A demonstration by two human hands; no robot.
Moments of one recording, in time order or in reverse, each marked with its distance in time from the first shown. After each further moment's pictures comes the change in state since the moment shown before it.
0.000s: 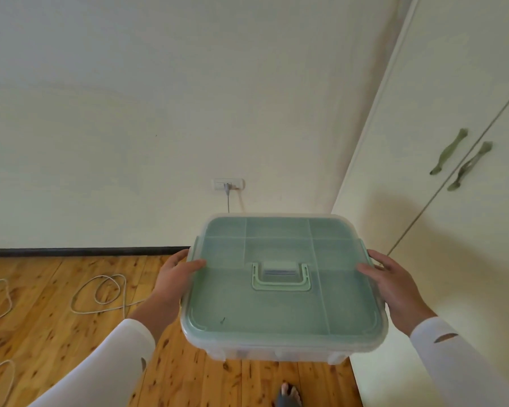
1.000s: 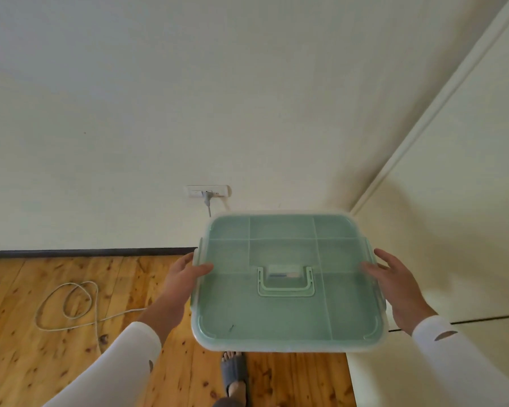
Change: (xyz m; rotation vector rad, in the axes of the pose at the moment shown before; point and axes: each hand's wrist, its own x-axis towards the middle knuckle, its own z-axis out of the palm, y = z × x) left_hand 0.286 0.041 0.131 0.089 -0.012 -0.169; right_hand 0.312 -0.025 0.071 -0.182 0.005 0.165
